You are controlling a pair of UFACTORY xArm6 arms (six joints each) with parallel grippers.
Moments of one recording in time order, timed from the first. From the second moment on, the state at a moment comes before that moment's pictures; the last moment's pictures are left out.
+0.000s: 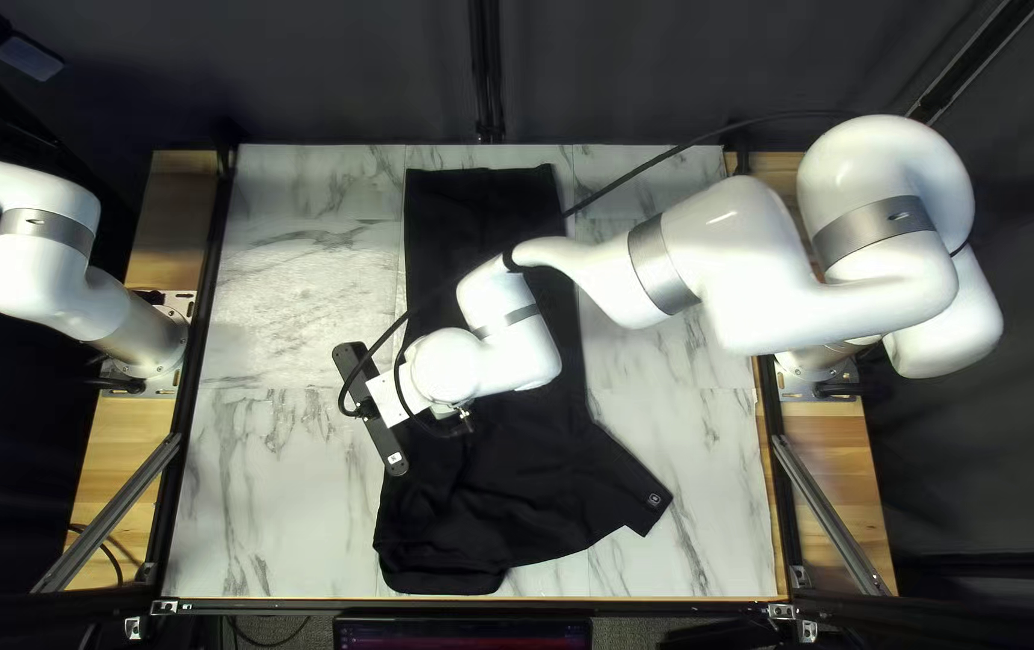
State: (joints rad) left arm 0.01 -0.95 -1.30 0.06 1.80 -0.18; right arm 0.22 0.52 -1.36 -0.34 0.72 -0.09
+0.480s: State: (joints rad) left arm 0.01 -0.95 -1.30 0.06 1.80 -0.18; right arm 0.28 0.38 -1.24 -0.39 0.75 0.02
